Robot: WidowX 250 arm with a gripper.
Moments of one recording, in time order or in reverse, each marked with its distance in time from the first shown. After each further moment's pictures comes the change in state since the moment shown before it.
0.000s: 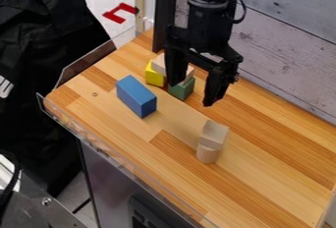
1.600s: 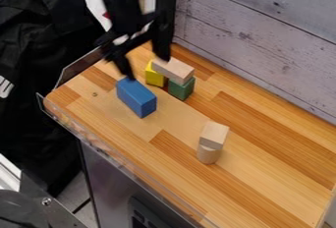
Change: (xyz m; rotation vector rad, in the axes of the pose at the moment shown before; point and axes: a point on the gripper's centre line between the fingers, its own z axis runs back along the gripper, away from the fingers) arm 0.014 0.083 -0.001 -0.268 -0.094 1.442
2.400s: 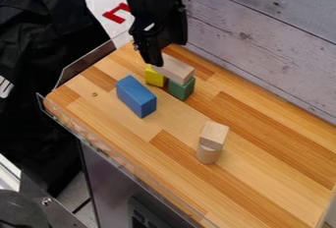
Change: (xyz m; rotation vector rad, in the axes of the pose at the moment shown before) arm 0.012 -0.030 -0.007 -0.059 -0.052 0.214
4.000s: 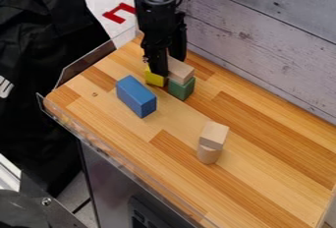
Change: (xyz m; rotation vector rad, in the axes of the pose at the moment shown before) arm 0.012 -0.011 -0.041 0.097 -0.059 0.067
